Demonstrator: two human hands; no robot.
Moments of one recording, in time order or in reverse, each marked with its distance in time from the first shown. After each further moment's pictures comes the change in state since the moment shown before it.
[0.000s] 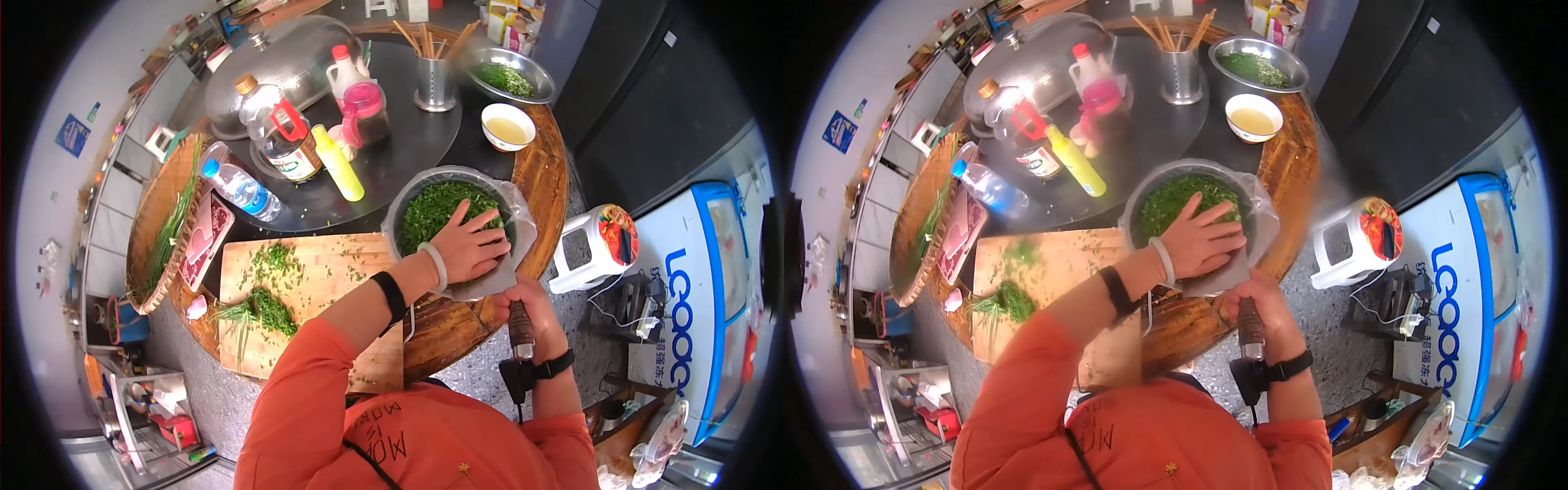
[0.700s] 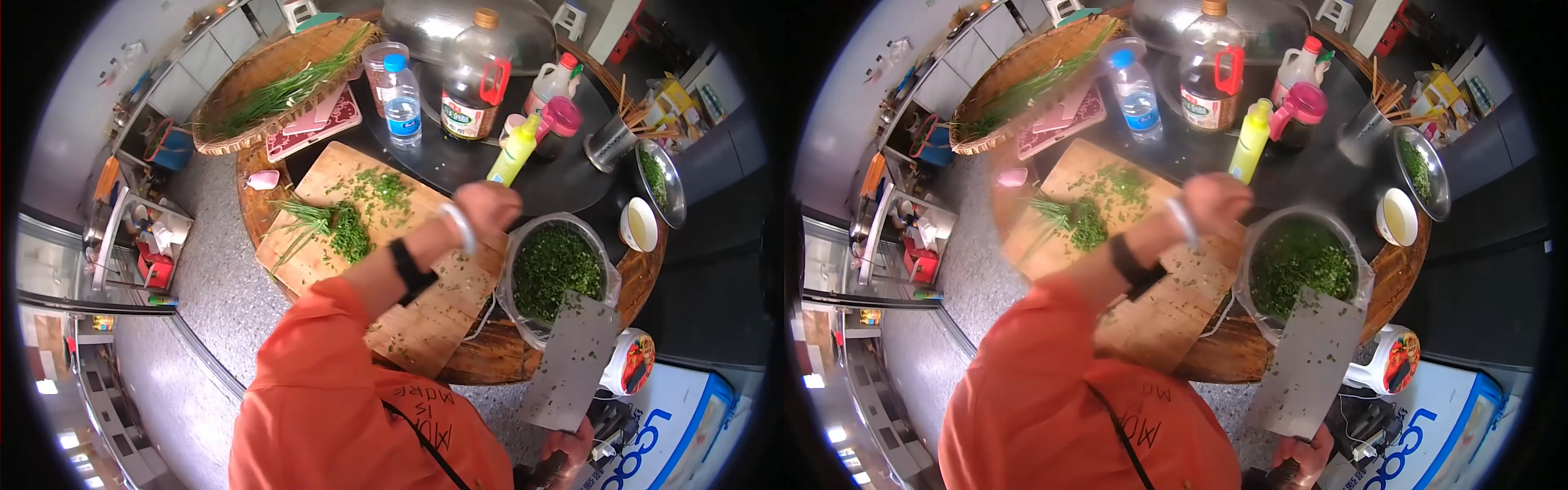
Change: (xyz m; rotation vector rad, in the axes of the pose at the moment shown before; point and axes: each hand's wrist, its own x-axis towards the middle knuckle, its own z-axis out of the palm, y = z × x) left_hand -0.120 -0.064 -0.086 0.006 0.542 -0.635; right_hand -0.103 -0.010 0.024 -0.263 0.173 -0.073
